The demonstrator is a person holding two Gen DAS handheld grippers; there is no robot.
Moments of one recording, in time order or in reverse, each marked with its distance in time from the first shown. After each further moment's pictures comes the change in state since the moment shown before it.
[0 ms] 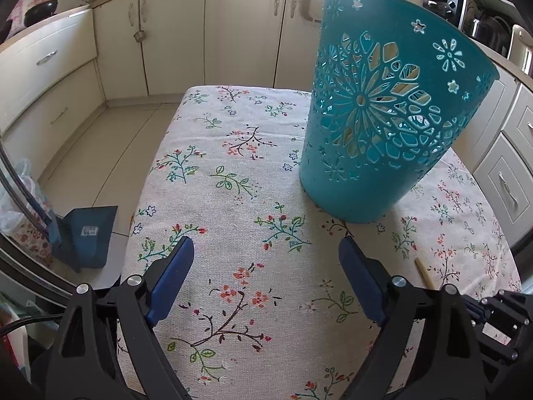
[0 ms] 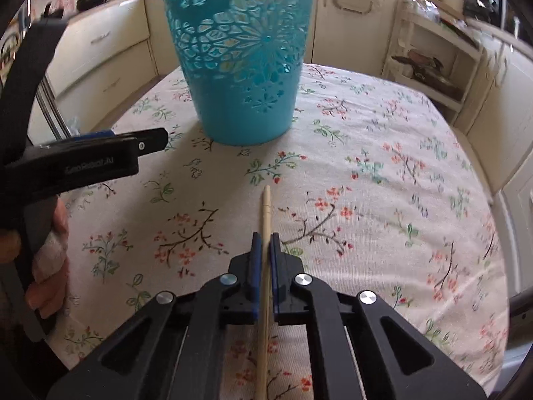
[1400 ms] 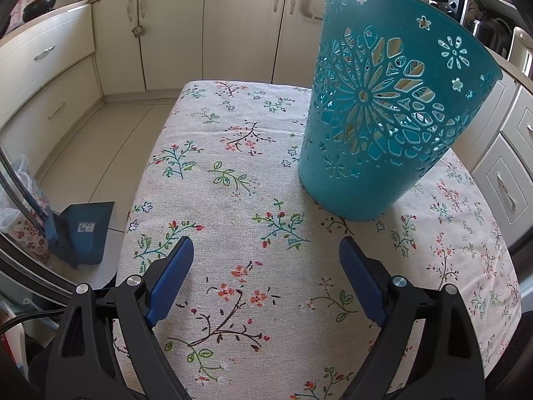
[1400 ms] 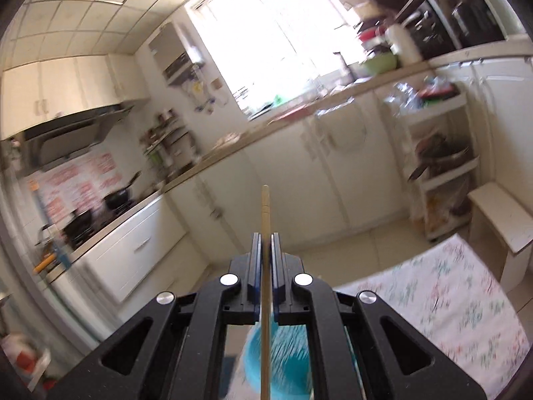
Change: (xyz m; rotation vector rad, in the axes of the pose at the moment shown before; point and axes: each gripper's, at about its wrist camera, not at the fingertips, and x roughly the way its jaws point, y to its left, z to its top) left arm 0.005 0.000 -0.001 -0.010 0.013 -0.017; right arm -0.112 -0.025 0.199 0.385 -0.656 0.234
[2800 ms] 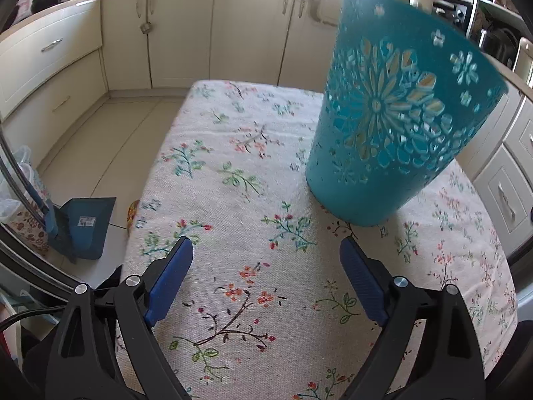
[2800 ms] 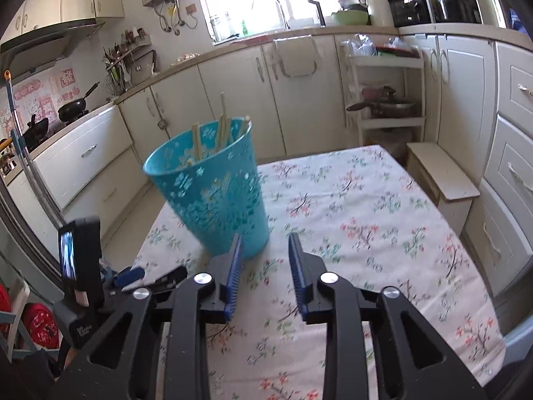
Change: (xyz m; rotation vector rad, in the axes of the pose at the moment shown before) left arm -0.004 0.009 0.001 -0.045 -0.023 0.007; right arm -0.075 -0.060 -0.137 -0.159 0.297 -0.216
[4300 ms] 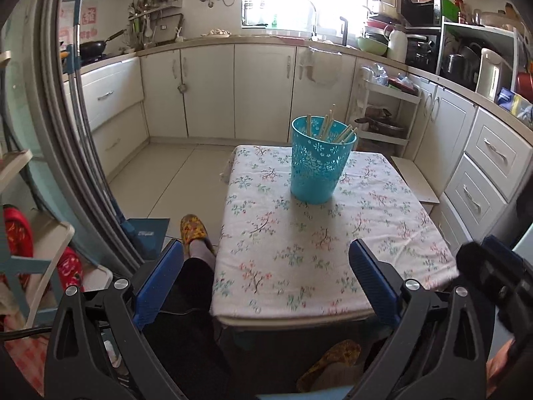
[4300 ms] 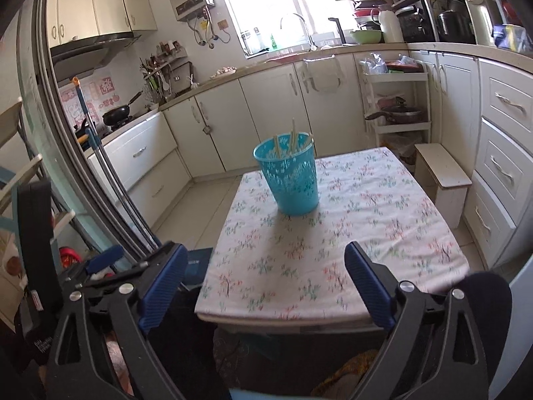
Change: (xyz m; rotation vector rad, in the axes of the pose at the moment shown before) left arm -0.308 -0.020 -0.080 0.050 -0.184 0.100; right arm -0.194 0.059 -0.048 0.006 -0.020 0.105
